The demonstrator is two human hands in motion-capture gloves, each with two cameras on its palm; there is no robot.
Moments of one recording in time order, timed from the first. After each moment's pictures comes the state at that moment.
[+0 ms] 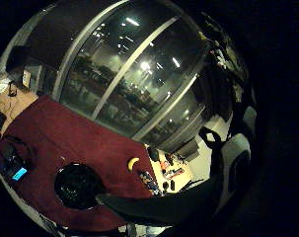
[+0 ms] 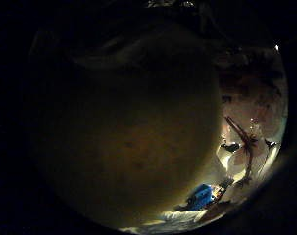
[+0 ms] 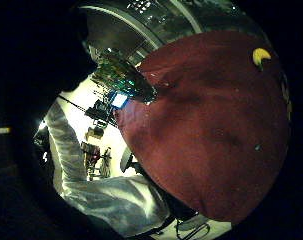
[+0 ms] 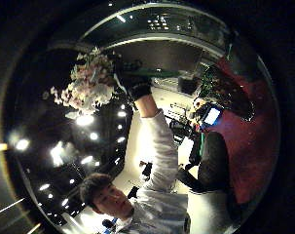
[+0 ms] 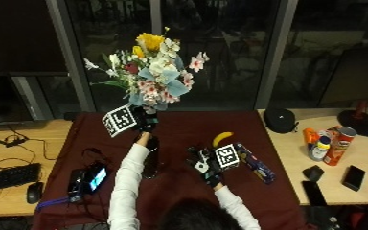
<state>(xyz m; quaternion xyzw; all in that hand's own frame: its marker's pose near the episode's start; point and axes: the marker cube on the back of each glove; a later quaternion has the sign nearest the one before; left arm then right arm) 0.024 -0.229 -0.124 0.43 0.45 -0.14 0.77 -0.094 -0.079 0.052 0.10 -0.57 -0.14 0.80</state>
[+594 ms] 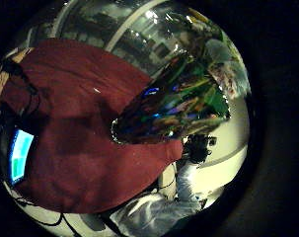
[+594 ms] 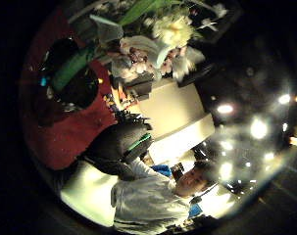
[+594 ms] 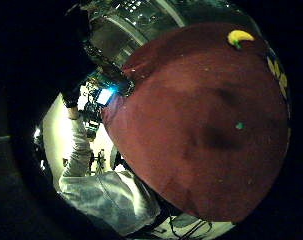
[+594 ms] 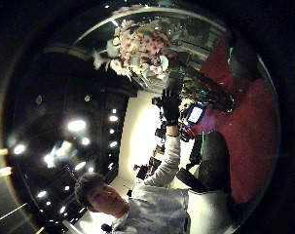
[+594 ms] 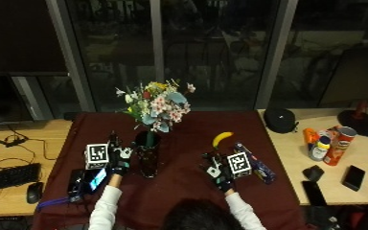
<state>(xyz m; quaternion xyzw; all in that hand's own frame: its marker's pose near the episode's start) -0.072 -0.128 0.095 0.17 0.52 -0.12 0.83 -0.032 -0.077 0.103 0.10 -0.55 -0.11 0.82</state>
